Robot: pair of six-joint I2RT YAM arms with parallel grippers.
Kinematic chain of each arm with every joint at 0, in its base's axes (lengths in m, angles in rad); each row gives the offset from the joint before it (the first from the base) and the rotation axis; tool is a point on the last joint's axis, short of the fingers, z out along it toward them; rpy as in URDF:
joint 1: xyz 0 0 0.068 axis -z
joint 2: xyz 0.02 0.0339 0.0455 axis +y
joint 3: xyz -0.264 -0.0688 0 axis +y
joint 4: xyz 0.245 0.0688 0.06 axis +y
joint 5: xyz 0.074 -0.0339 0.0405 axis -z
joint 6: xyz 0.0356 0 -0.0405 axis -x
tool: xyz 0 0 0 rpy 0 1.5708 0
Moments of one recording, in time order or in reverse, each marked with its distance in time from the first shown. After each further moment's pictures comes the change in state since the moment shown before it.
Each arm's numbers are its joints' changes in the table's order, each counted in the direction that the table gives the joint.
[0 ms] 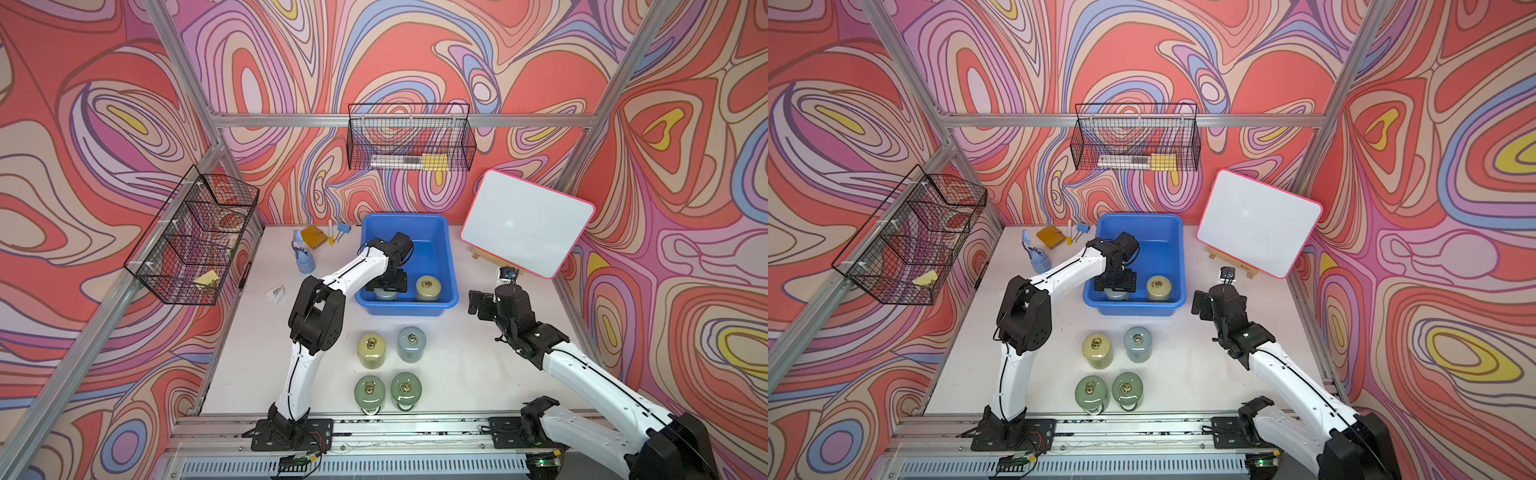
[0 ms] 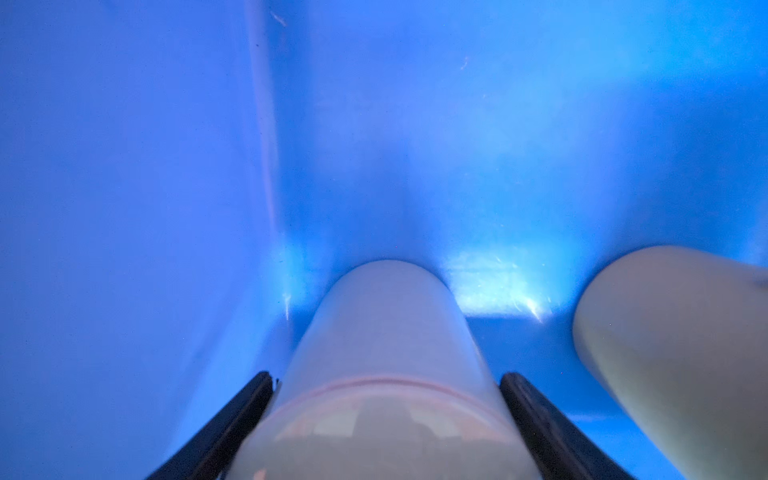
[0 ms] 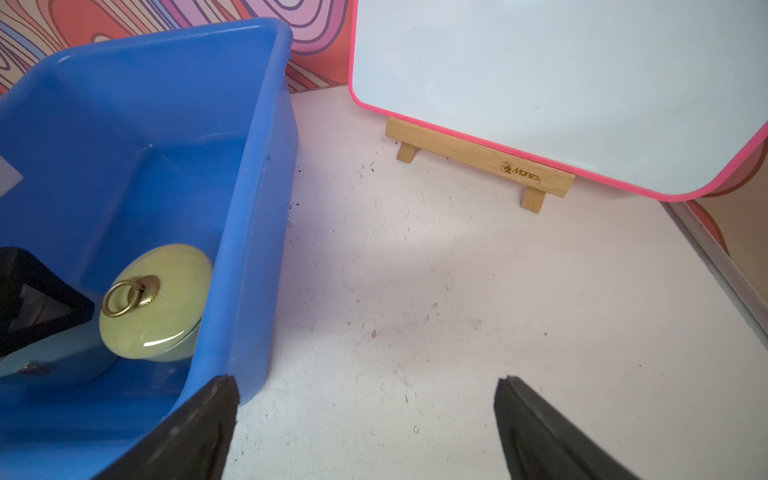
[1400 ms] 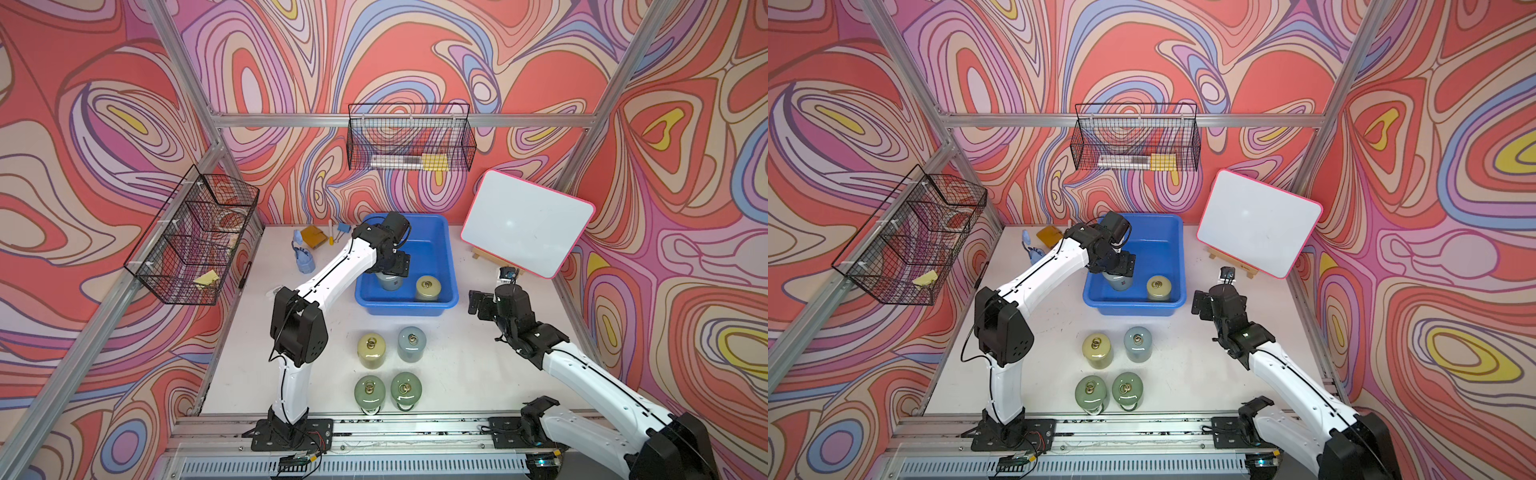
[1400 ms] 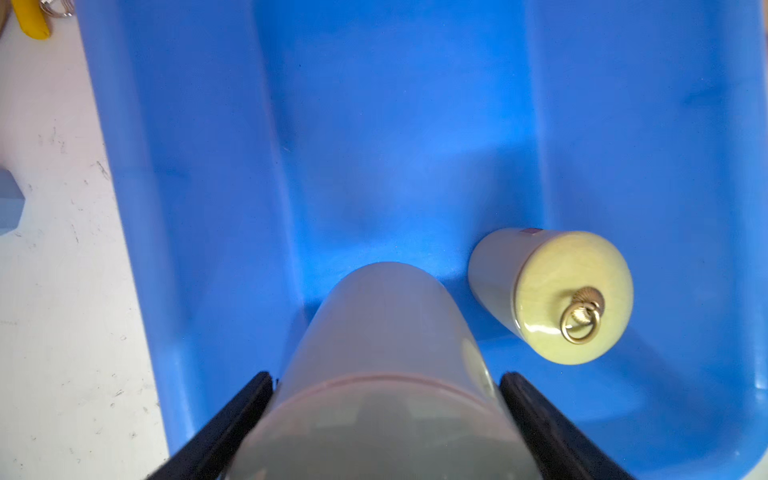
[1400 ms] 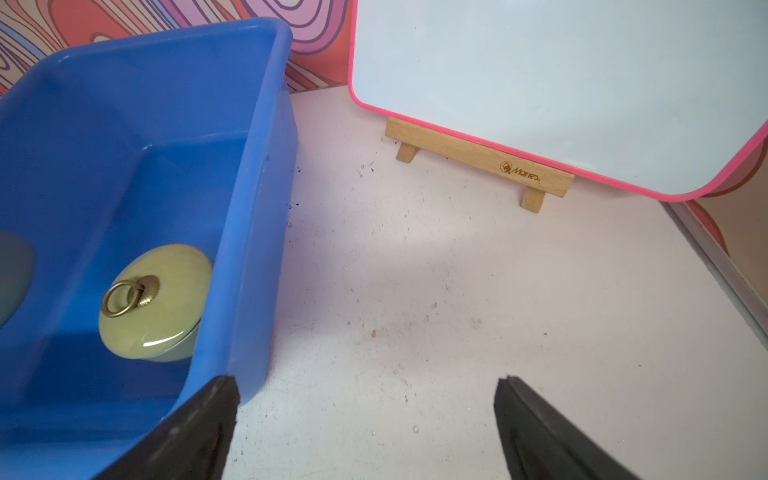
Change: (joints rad) left arm -0.001 -0.186 -0.080 0.032 0.037 -0.134; right arm 0.000 0.000 0.000 0.000 0.001 0.000
